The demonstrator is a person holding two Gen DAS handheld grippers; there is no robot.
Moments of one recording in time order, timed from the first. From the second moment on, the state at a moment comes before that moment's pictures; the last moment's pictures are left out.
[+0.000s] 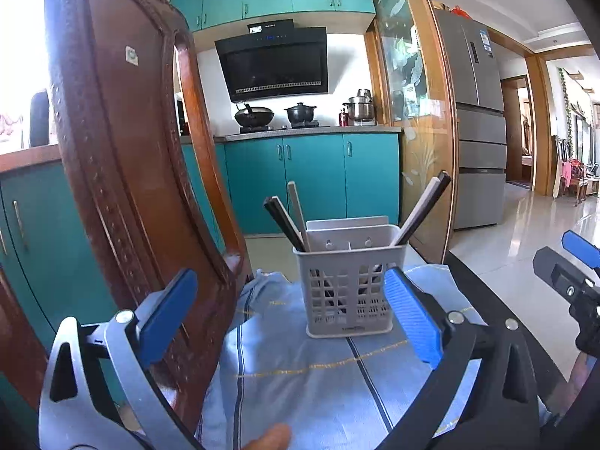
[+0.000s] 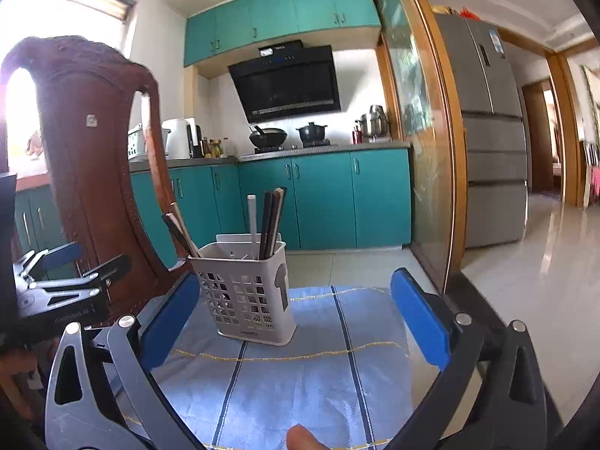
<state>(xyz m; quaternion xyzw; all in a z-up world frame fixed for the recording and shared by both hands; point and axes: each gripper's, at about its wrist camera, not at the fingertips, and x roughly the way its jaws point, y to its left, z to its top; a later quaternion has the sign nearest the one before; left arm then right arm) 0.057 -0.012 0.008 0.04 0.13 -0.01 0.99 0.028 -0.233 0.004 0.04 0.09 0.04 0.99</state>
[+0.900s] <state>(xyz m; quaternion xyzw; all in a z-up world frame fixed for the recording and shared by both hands) 0.039 -0.007 0.003 0.04 0.11 -0.01 0.99 0.023 -0.203 0.001 -0.03 0.07 0.04 1.00</state>
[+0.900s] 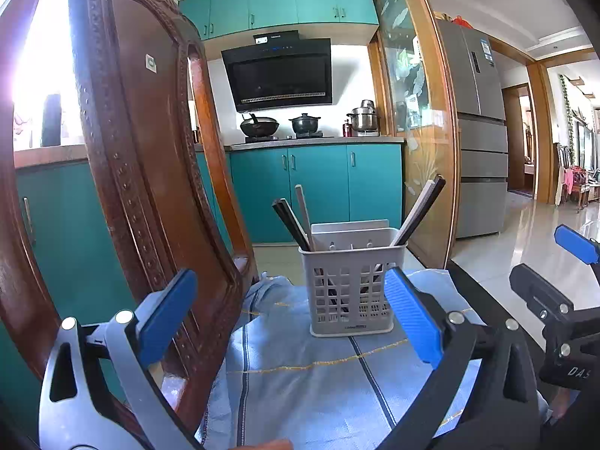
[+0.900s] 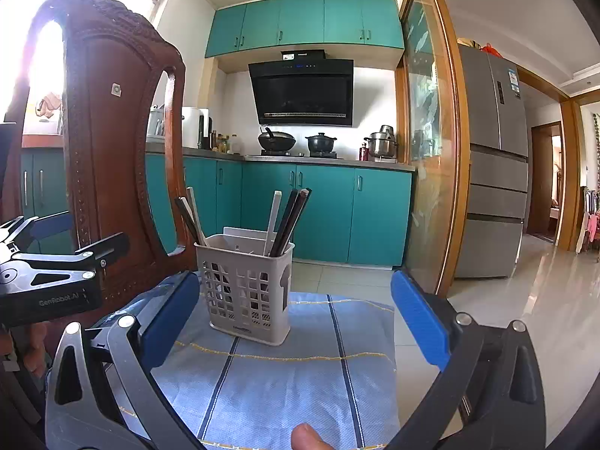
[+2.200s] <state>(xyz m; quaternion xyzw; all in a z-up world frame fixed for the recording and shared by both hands) 0.039 -0.010 -0.001 0.04 0.11 -0.01 0.99 0.026 -0.199 -0.002 -0.03 0.08 0.04 1.00</state>
